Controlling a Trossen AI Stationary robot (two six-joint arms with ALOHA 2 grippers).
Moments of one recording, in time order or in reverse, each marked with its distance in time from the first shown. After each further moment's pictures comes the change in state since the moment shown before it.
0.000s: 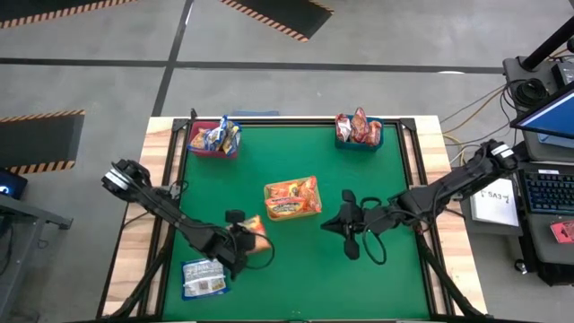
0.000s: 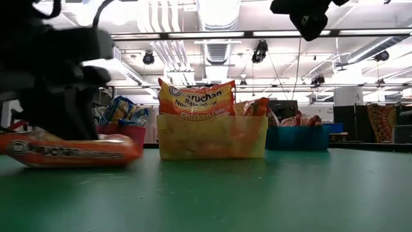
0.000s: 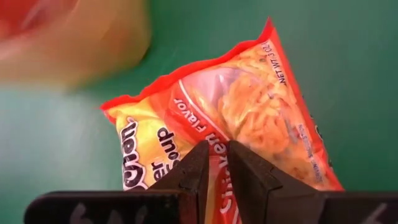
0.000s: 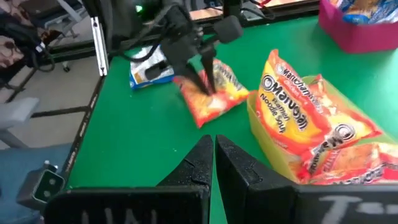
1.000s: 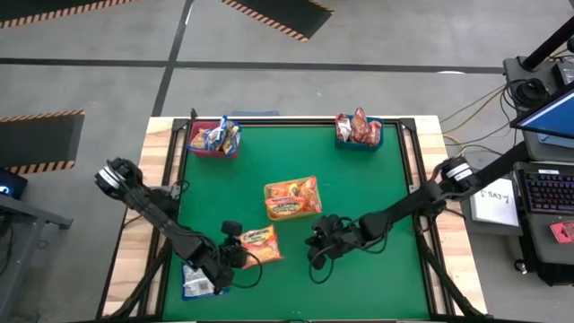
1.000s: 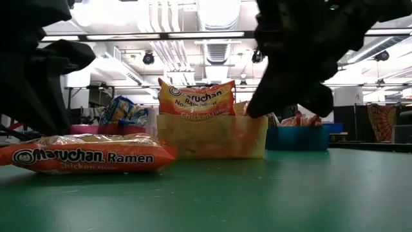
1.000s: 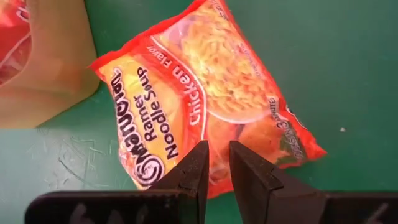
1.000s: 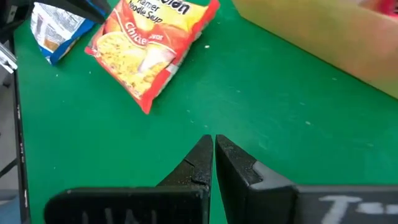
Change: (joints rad) left arm -0.133 -0.059 0.002 0.026 0.001 0.081; right arm -0.001 0.481 0.136 0.007 0.000 0.612
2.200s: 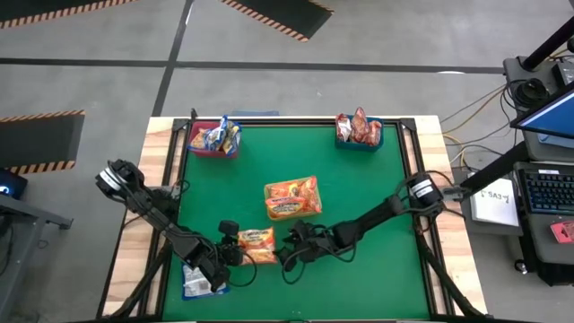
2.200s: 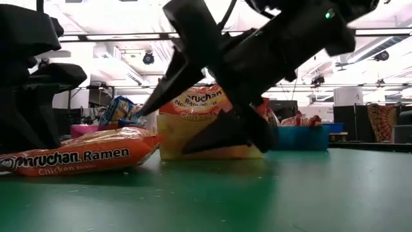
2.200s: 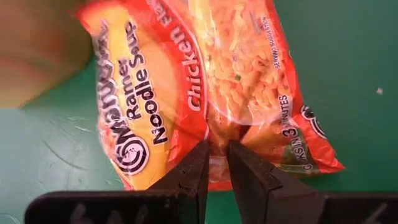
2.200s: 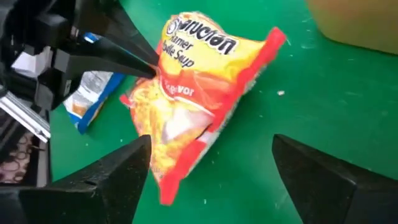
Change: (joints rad) left arm -0.024 0.025 -0.120 0.111 -0.021 -0.027; right arm -0.056 0.326 0.226 0.275 0.026 0.087
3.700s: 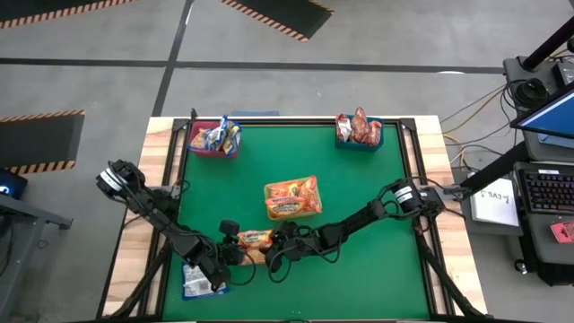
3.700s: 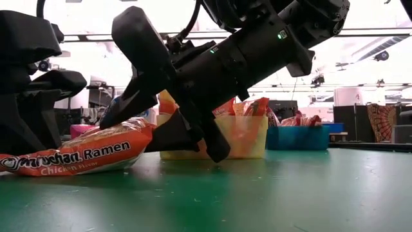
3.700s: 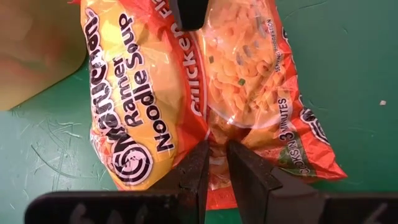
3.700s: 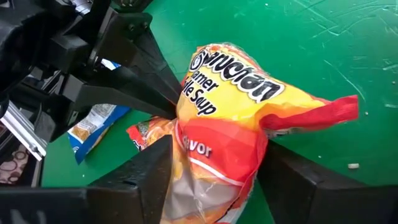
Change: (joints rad) left arm 0.000 0.004 -0.045 0.115 -0.013 0.003; right arm -0.038 0.163 0.163 0.108 -0.001 -0.150
